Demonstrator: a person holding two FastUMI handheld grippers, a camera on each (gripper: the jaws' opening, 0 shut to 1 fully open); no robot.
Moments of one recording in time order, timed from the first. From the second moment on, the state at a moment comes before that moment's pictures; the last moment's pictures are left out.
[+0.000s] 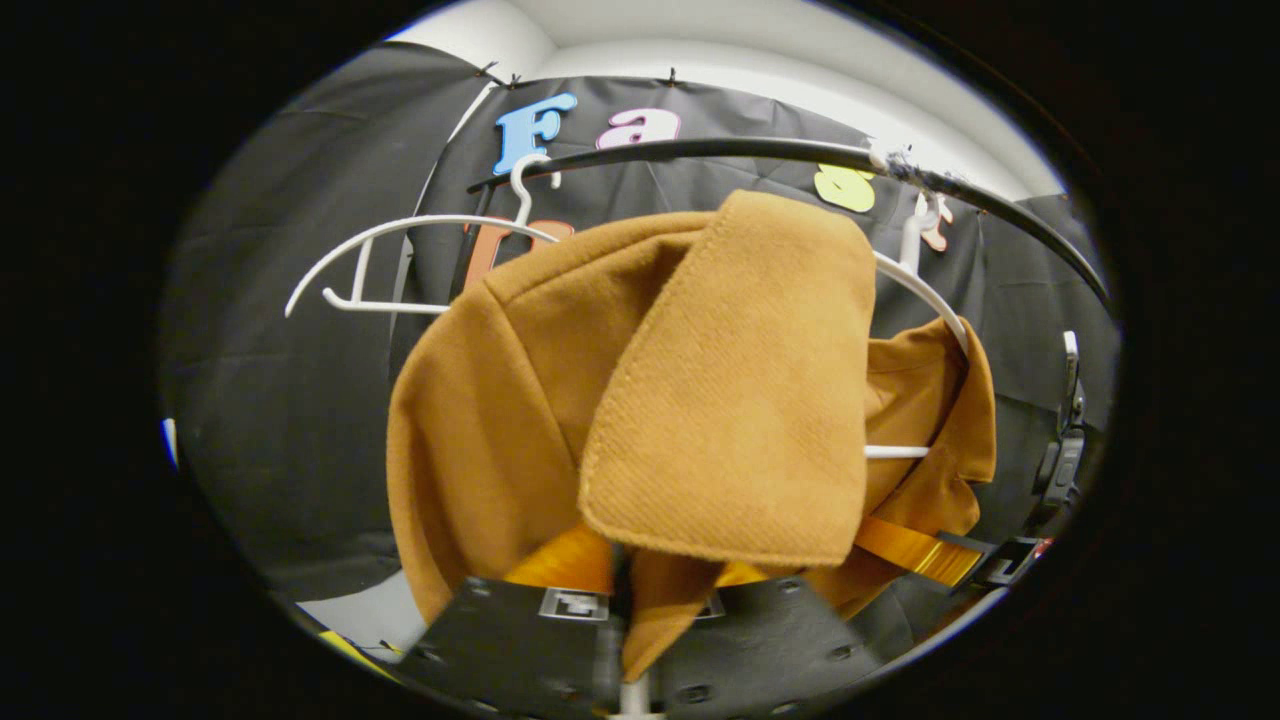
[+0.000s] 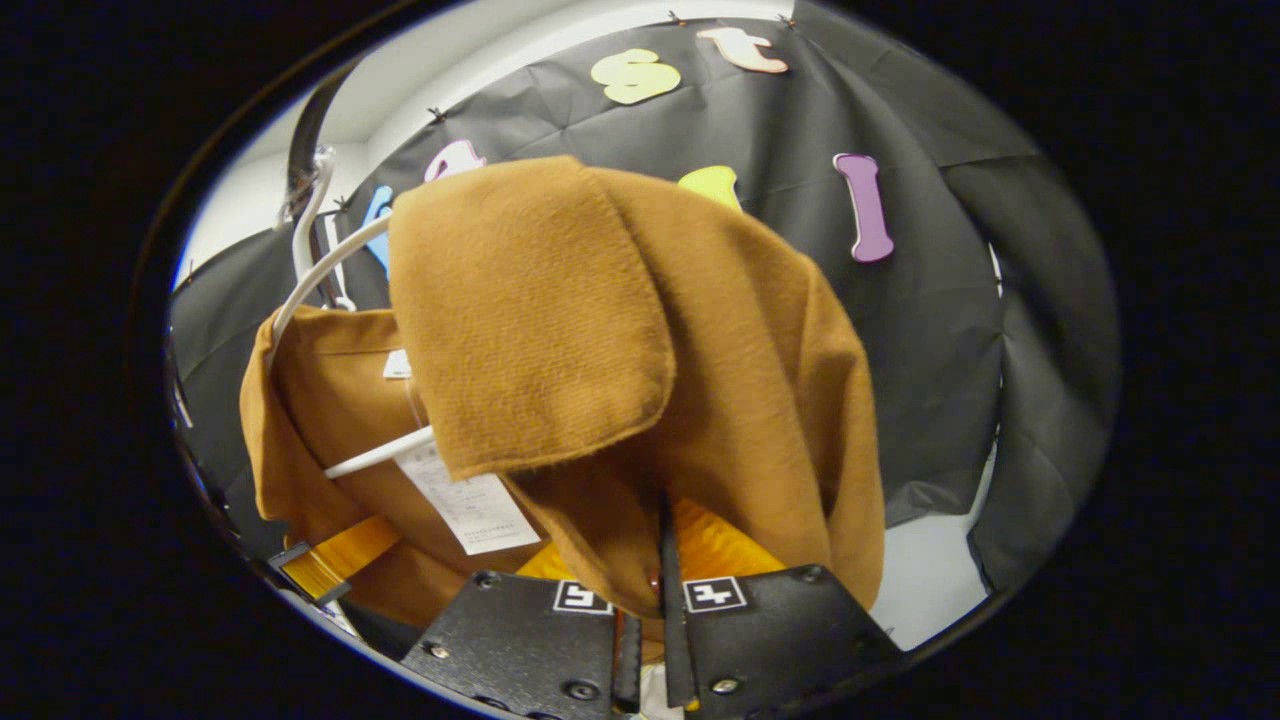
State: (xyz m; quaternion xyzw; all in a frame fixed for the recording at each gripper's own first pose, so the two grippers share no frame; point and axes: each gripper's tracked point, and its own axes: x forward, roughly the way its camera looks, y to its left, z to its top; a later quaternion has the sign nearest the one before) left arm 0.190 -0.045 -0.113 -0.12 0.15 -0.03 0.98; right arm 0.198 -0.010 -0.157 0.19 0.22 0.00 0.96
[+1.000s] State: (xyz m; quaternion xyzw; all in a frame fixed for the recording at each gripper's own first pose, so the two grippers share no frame) left arm 0.138 0.019 -0.050 -0.16 0.12 -0.01 0.98; right arm 0.168 -0.099 -0.087 0.29 0.13 0.01 0.95
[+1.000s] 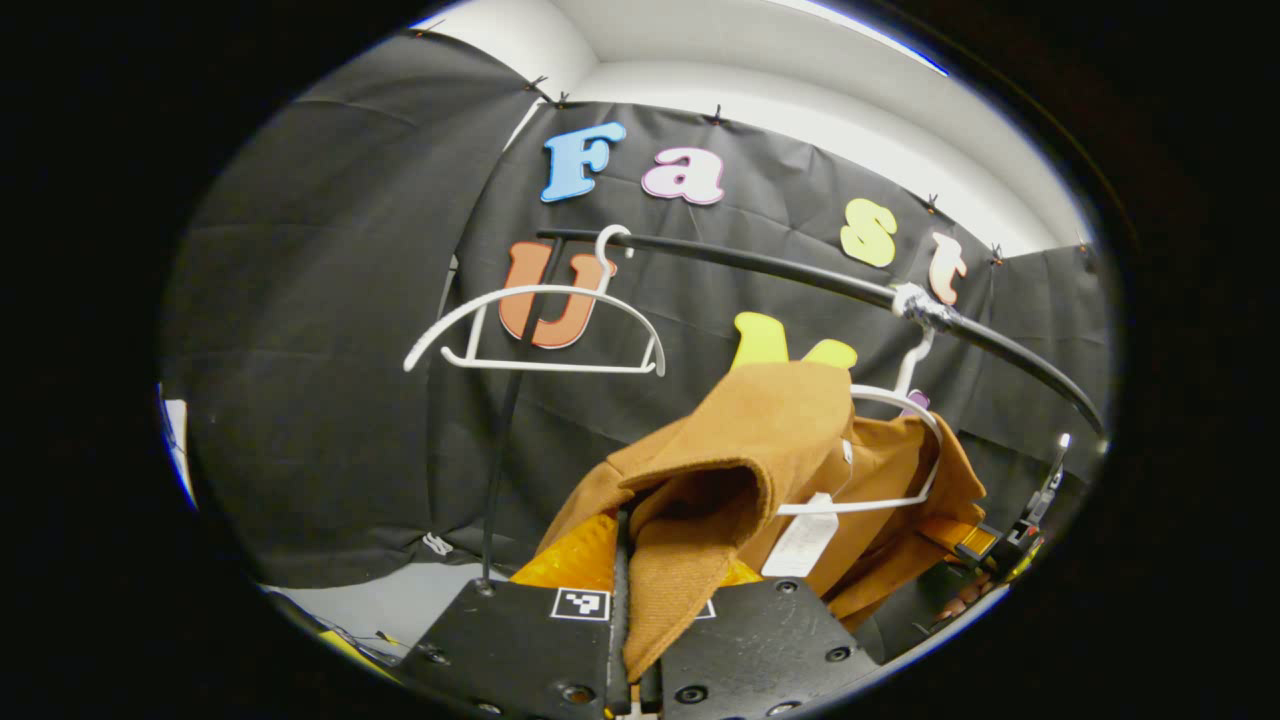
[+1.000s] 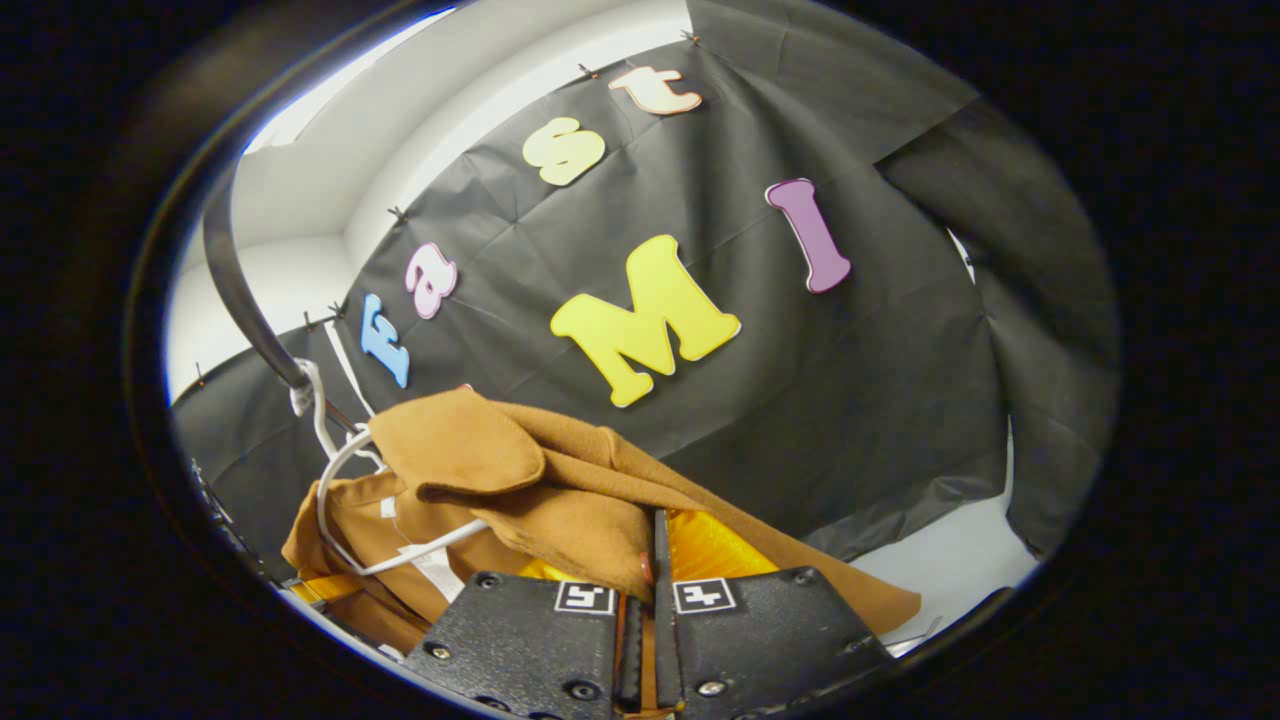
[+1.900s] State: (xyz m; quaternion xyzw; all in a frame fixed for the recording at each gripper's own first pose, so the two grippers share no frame) left arm 0.149 0.056 -0.009 -0.16 0.11 -0.03 0.98; right arm 0.194 -0.146 -0.066 0.34 0.10 0.00 0.93
